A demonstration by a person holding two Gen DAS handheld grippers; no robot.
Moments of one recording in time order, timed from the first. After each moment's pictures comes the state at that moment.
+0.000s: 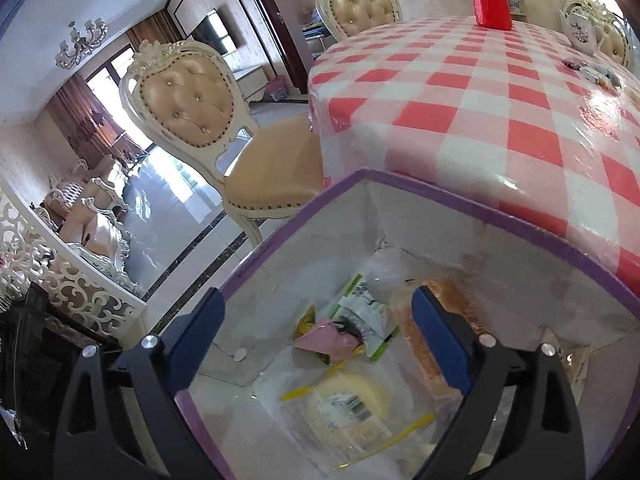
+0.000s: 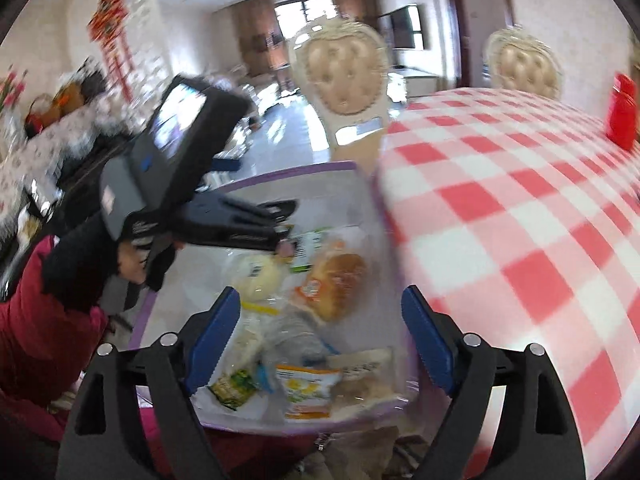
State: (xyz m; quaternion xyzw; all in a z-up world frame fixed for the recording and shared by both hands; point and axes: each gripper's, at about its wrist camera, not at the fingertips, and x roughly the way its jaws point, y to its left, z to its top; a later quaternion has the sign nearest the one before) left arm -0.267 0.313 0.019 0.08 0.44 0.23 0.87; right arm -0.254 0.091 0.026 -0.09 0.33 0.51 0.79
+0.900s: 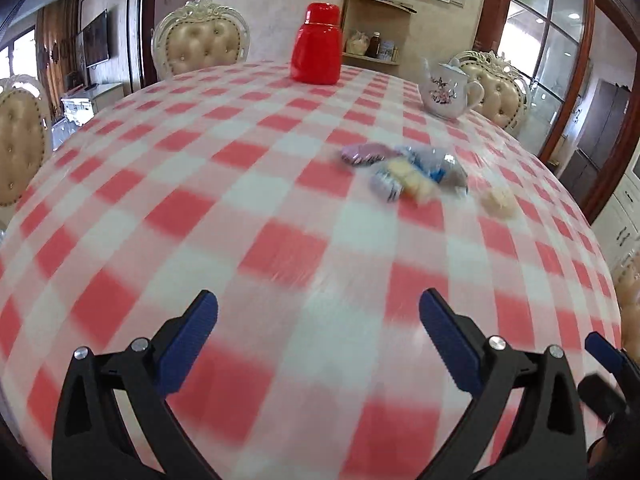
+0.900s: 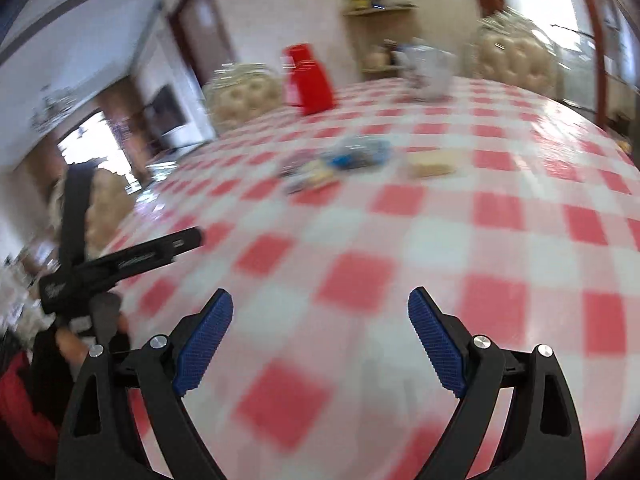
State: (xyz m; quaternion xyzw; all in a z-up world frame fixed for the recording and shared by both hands) left arm 0.013 0.024 0.037 -0.06 0.39 -0.02 0.92; right arm -0.048 -0.241 0.025 0.11 0.34 0.15 0.92
